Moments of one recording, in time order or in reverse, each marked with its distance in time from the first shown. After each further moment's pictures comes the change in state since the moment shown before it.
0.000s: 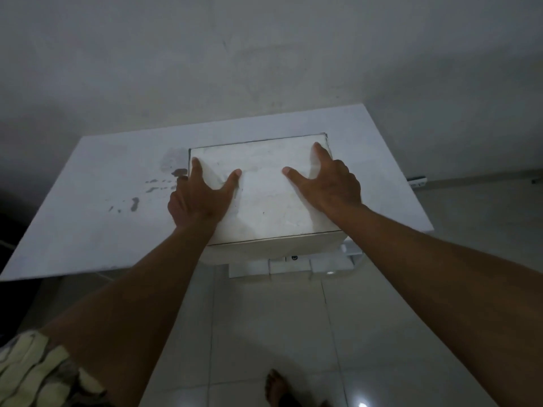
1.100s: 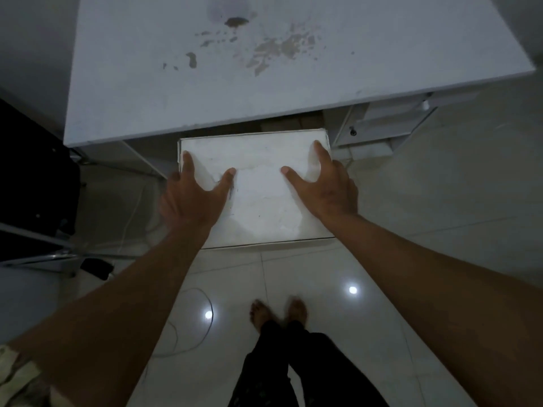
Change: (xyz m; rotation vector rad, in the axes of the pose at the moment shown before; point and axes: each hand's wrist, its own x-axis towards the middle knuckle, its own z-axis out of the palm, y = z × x) left_hand -0.115 -0.393 -0.045 0.029 -0.188 -0.001; right_hand -0.314 -0.104 0.277 0.038 -0.042 0.176
